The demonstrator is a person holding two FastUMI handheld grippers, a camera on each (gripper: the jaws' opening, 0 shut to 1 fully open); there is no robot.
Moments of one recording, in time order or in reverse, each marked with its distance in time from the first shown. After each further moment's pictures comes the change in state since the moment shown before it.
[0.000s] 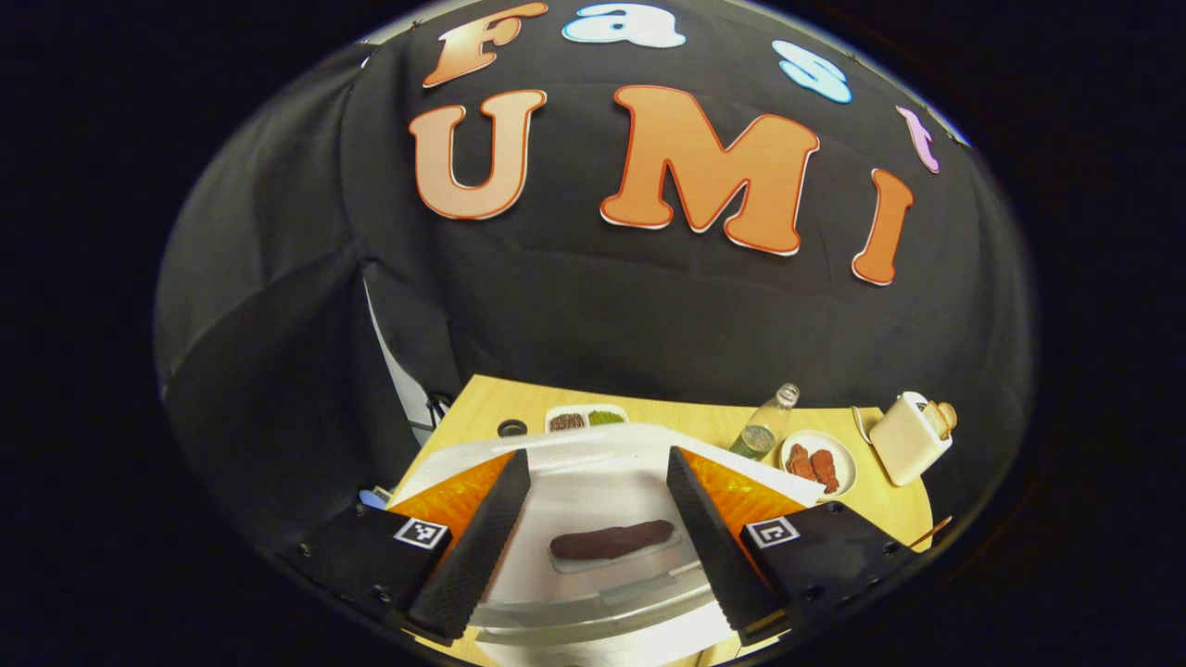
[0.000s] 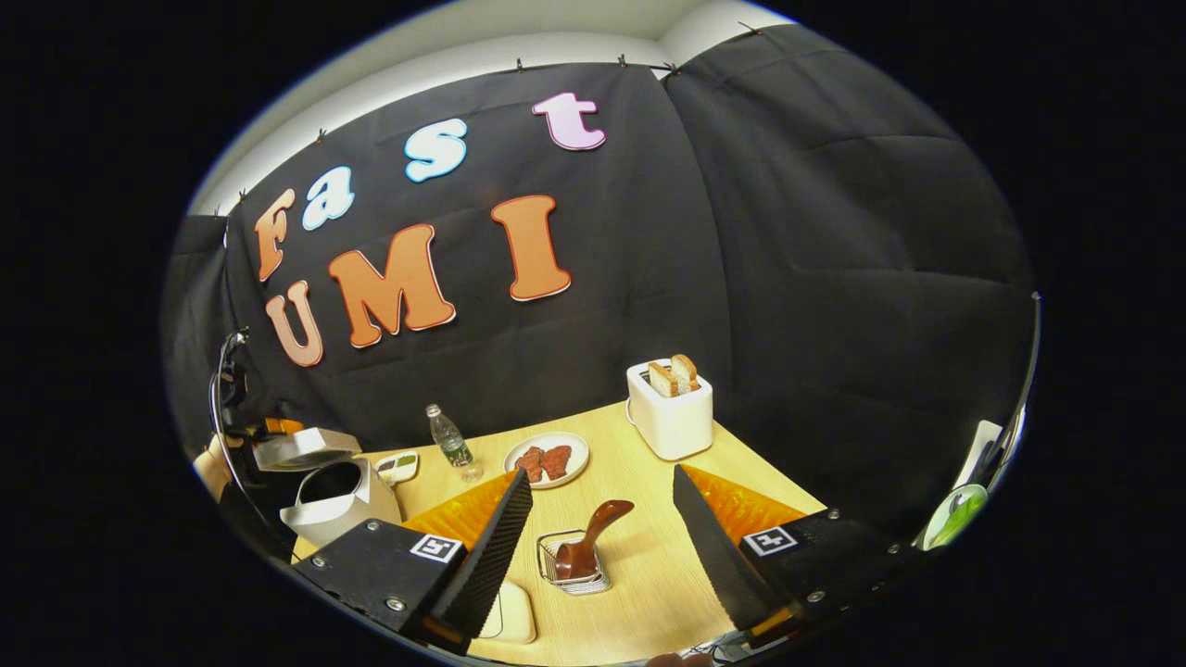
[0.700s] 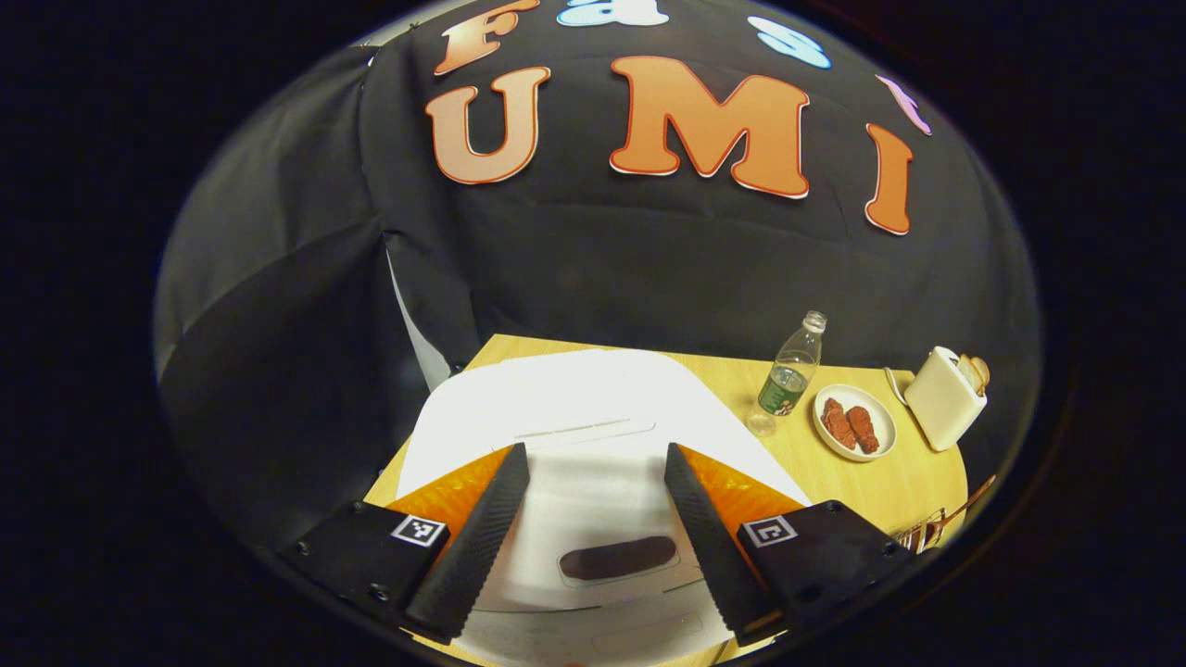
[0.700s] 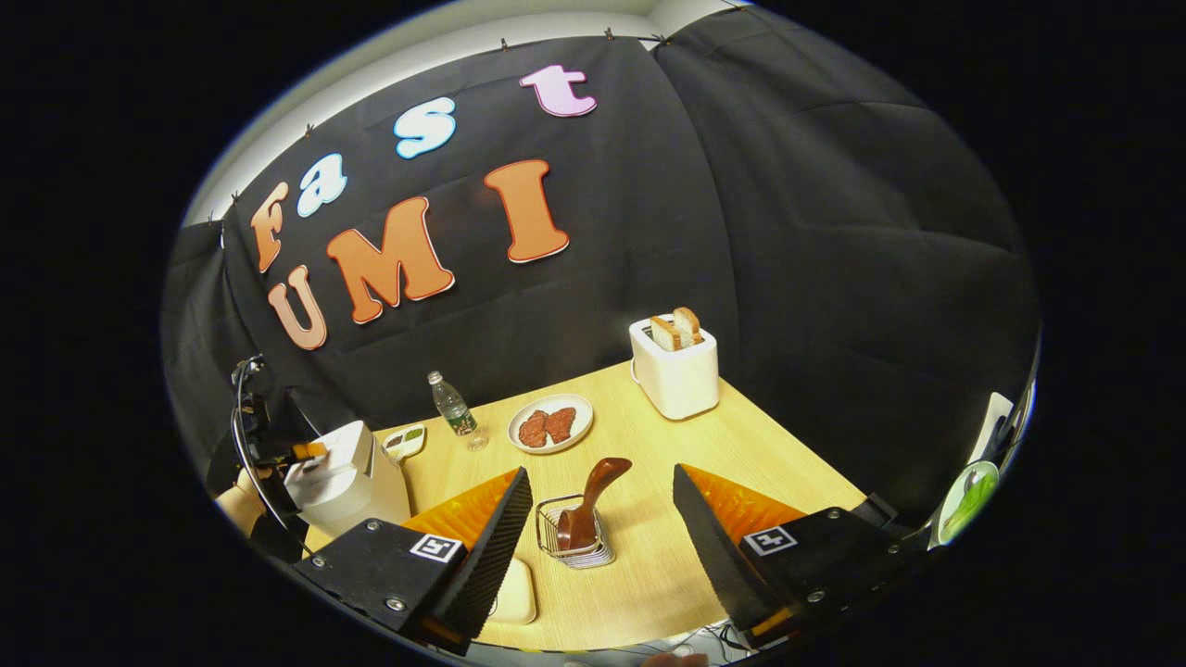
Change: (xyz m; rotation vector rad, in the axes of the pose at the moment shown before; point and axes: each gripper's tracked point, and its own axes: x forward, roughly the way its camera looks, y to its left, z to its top) left arm 0.007 -0.001 -0.080 0.057 0.017 0.107; right arm 0.005 -0.003 -0.039 0.028 0.113 0.039
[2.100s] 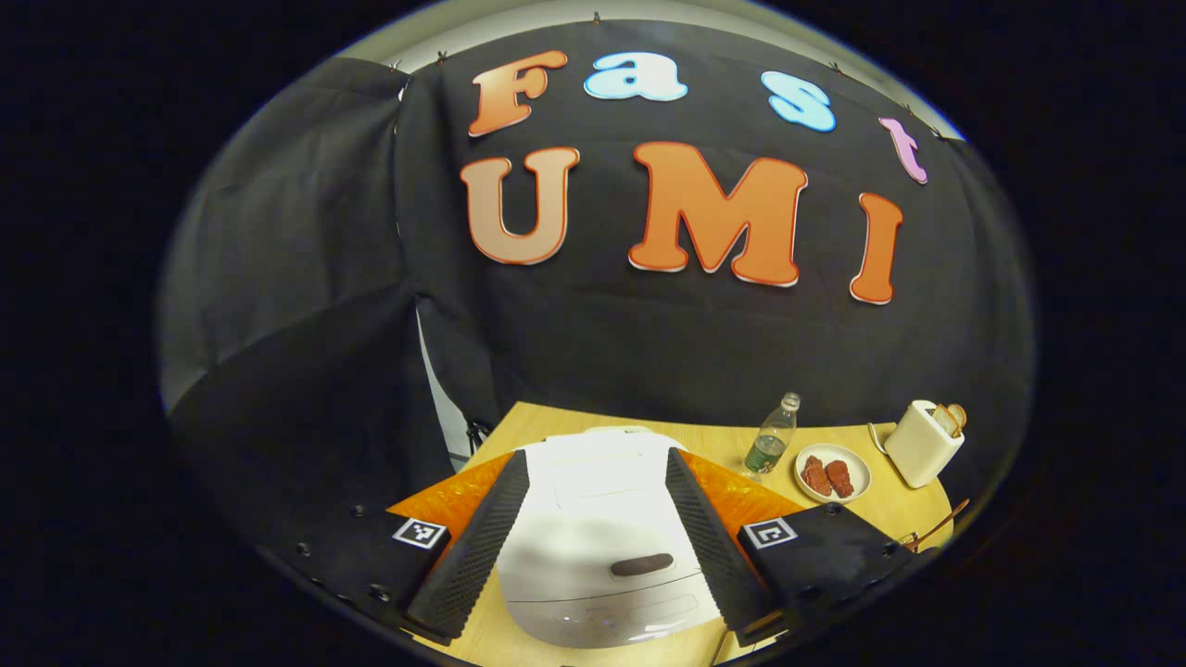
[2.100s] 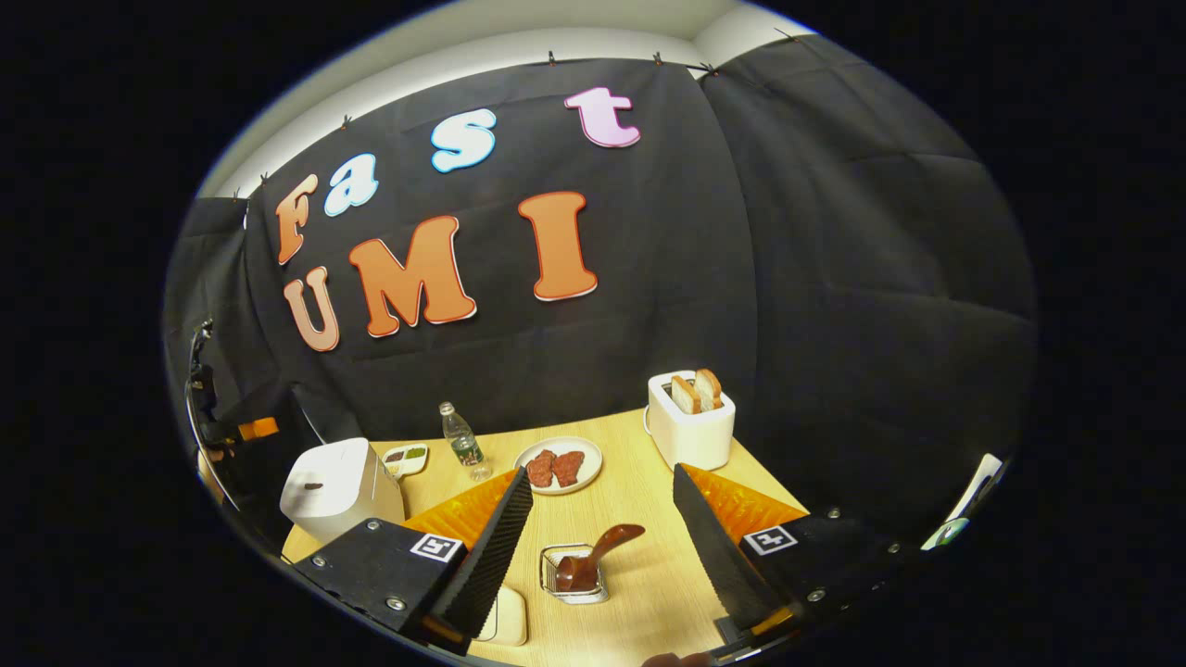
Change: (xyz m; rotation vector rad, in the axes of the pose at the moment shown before) left arm -0.114 0.043 0.113 -0.058 -0.280 0.000; right arm 0.011 0.028 0.083 -0.123 -0.149 0.034
